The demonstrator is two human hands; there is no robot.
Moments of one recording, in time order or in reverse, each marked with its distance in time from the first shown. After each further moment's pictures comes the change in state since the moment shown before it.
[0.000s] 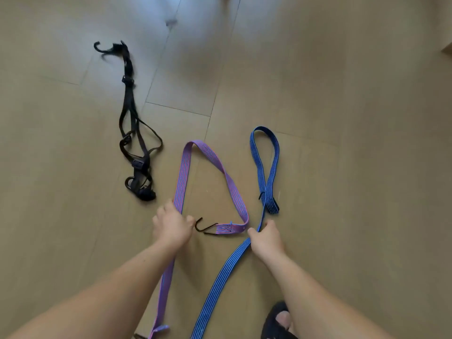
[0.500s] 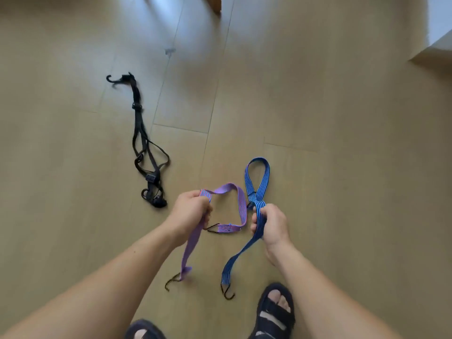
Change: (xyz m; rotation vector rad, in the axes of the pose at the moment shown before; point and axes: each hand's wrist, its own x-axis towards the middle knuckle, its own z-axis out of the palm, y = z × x) left_hand -0.074 0.079 -0.094 -0.700 -0.346 0.081; right_hand -0.076 -0.050 -0.075 0.854 -0.098 -0.067
